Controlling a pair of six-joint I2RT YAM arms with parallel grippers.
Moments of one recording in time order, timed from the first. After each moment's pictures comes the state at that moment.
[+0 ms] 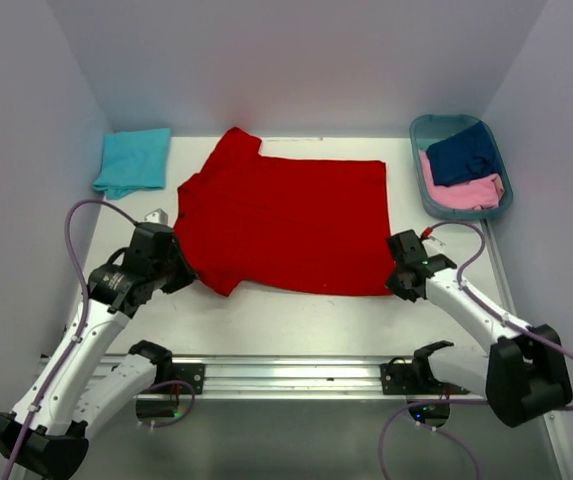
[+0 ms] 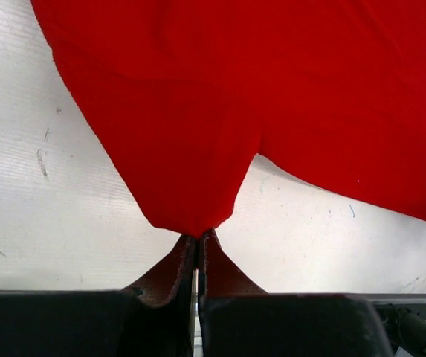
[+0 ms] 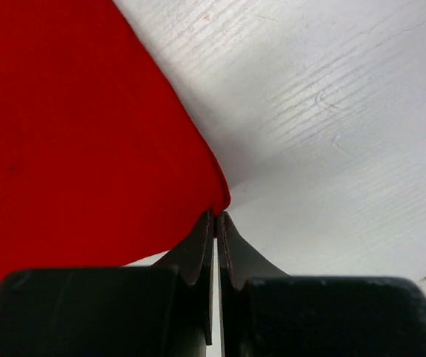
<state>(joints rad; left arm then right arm) -0.36 0.81 0.87 -0.95 -0.07 -0.77 0.32 1.20 0.61 -0.65 0.35 0.92</state>
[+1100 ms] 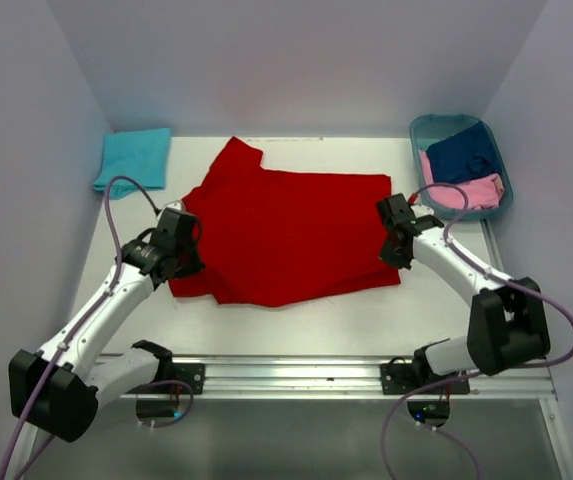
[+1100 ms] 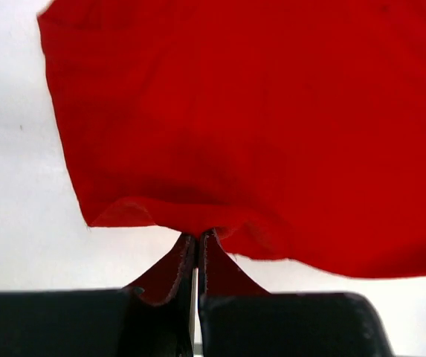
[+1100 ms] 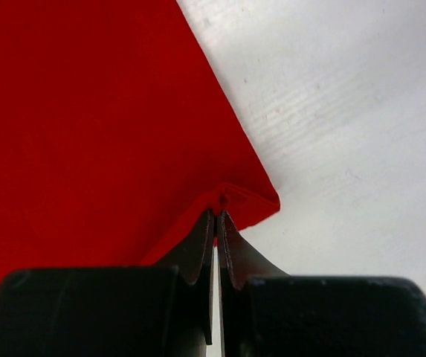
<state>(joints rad) -0.36 1.02 0.83 -0.82 -0.19 -0.66 0.32 1.38 0.91 -0.76 0.37 0.79</state>
